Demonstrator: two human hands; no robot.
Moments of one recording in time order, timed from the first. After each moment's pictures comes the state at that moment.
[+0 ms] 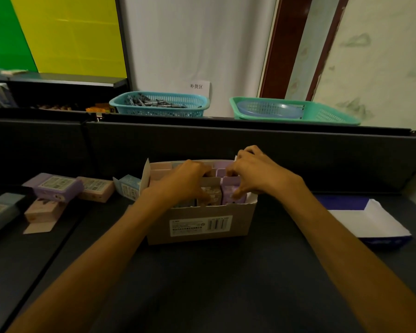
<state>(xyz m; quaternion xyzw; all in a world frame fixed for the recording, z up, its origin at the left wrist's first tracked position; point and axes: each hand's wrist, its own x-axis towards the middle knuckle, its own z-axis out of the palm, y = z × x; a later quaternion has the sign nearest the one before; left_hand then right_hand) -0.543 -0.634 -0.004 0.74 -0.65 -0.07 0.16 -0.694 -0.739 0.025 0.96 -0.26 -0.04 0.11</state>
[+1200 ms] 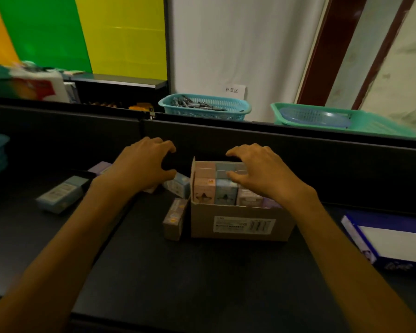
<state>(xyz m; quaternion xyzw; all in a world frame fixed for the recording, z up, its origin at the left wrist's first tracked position) -0.465 -0.506 0.045 0.86 -0.50 0.11 0.07 -0.648 -0.661 0.048 0.97 -0.20 0.14 0.01</state>
